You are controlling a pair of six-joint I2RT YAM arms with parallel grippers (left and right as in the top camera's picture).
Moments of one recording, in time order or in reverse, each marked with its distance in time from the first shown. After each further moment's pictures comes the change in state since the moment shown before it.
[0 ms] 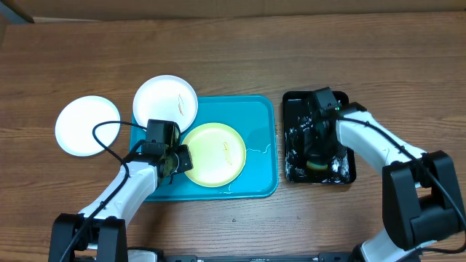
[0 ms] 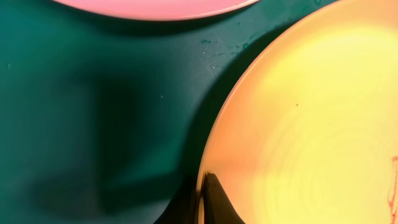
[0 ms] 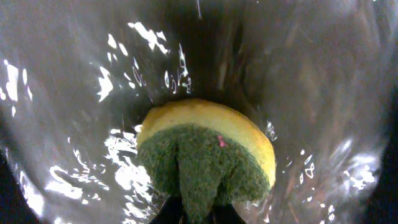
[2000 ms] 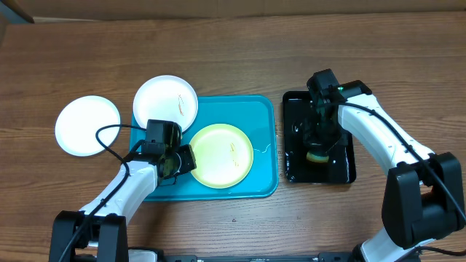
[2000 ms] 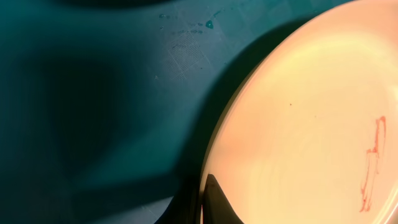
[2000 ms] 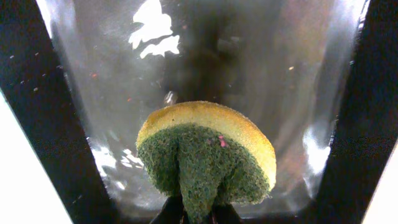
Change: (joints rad) left arm 0.003 0.011 -0.001 0.008 0.126 -0.051; right arm 0.000 0.003 0.155 -0.153 -0.043 -0.005
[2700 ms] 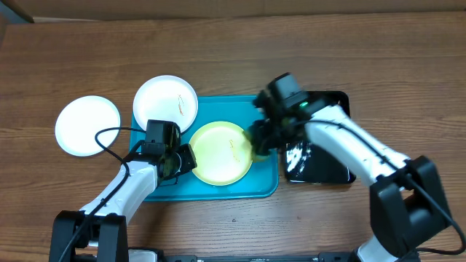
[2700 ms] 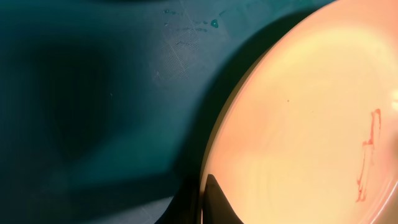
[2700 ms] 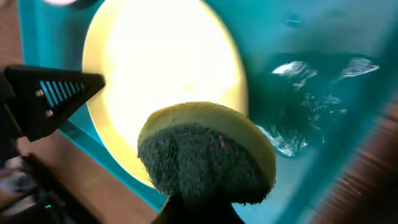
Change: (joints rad) left arm 0.000 0.001 -0.003 0.007 0.015 -0.062; right arm 0.257 0.000 -0.002 0.328 -0.406 -0.080
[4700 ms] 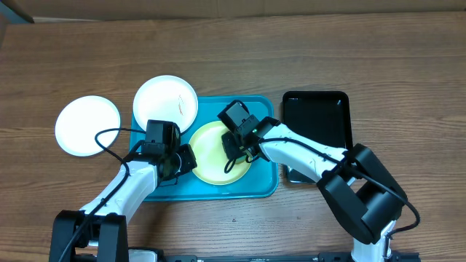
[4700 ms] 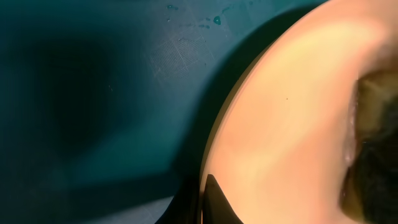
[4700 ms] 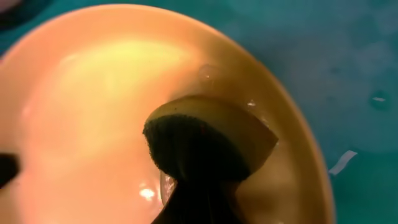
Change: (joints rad) left arm 0.000 0.002 -0.001 -0.003 0.005 -0.014; right arm 0.230 0.195 0.000 0.301 0.360 0.164
